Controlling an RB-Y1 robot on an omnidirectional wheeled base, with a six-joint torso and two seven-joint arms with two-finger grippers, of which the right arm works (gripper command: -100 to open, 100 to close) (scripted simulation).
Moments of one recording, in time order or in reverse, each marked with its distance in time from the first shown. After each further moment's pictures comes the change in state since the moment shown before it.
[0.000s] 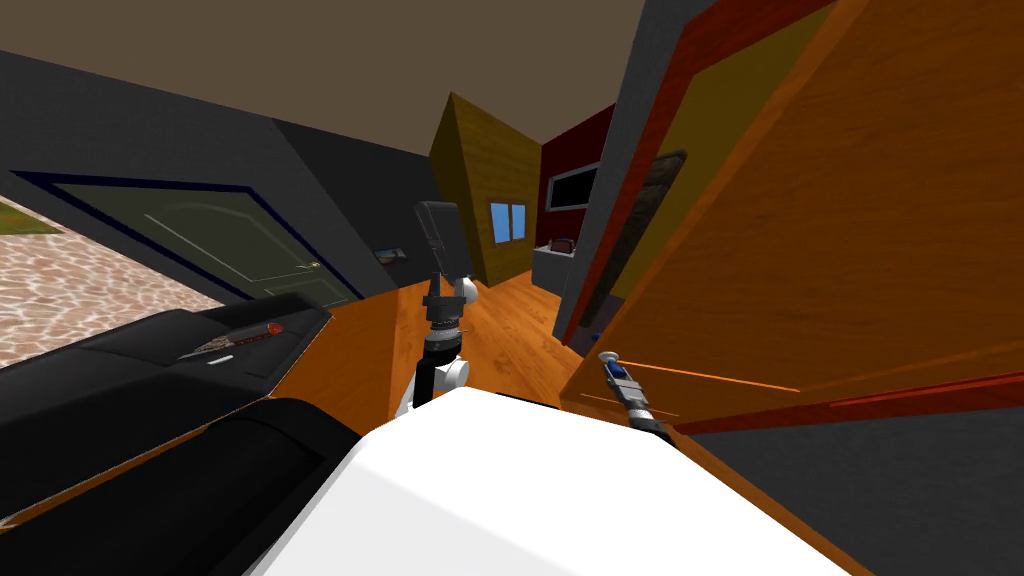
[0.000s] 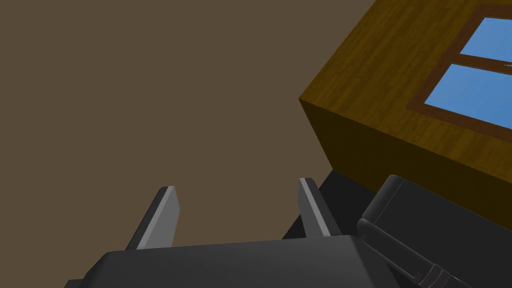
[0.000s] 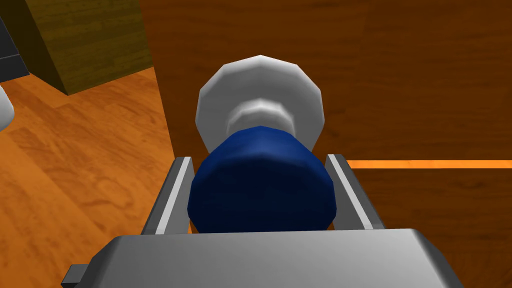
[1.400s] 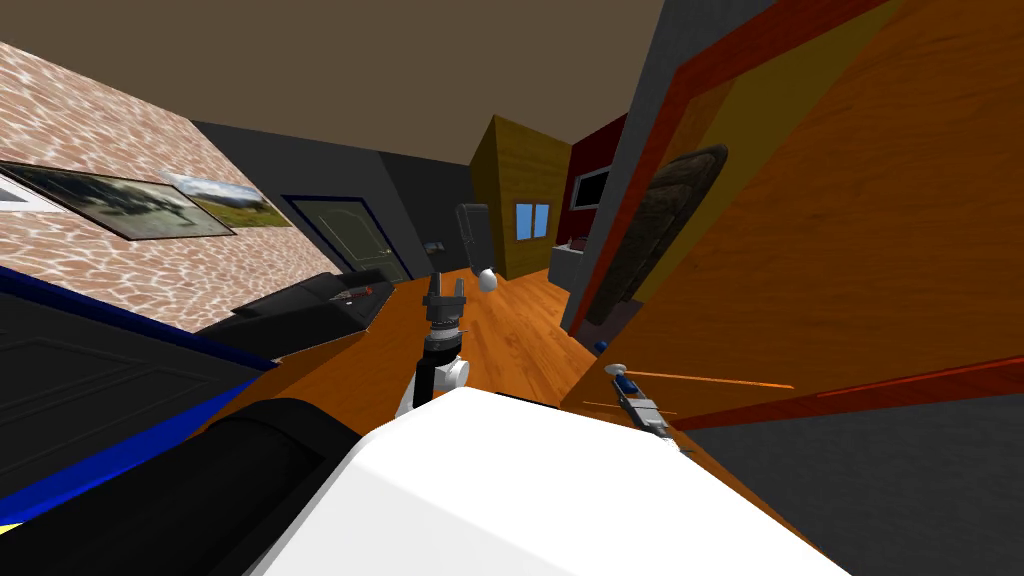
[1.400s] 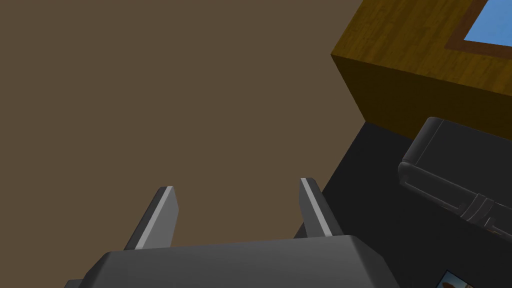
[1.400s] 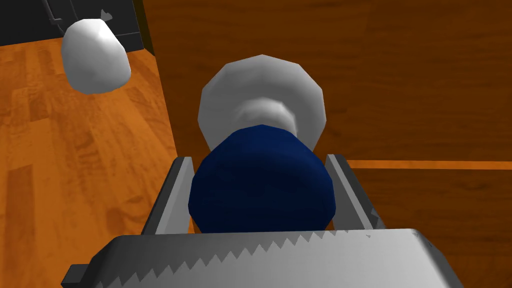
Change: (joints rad) arm 0.060 -0.066 0.088 0.073 0.039 -0.181 -0.101
